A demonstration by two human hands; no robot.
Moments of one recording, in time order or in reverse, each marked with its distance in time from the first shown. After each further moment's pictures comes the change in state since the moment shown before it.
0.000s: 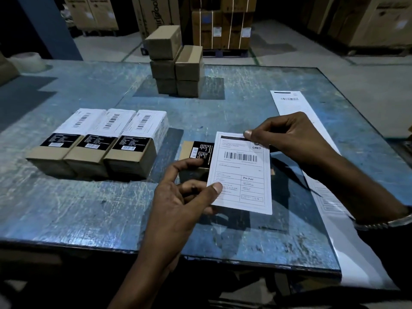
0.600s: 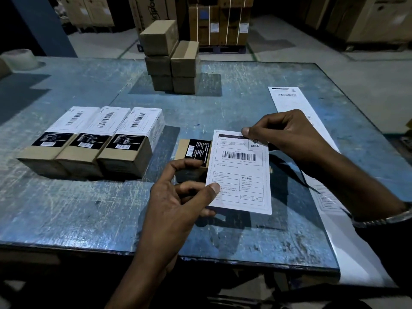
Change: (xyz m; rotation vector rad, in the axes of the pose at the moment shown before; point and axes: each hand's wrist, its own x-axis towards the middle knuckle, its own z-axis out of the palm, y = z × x) left_hand 0.001 -0.002 0.001 0.000 -0.014 0.004; right_hand 0.001 0.004 0.000 0.040 -0.004 0.041
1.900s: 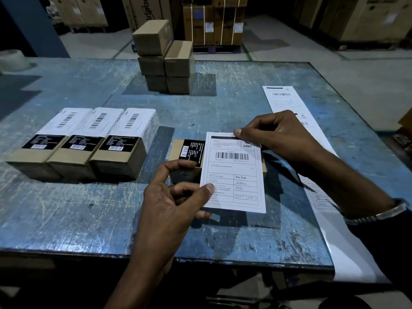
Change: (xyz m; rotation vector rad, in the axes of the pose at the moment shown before) left_hand -0.002 0.000 0.002 0.050 0.026 0.004; right_hand -0.004 -0.004 0.004 -0.035 -0.004 0.034
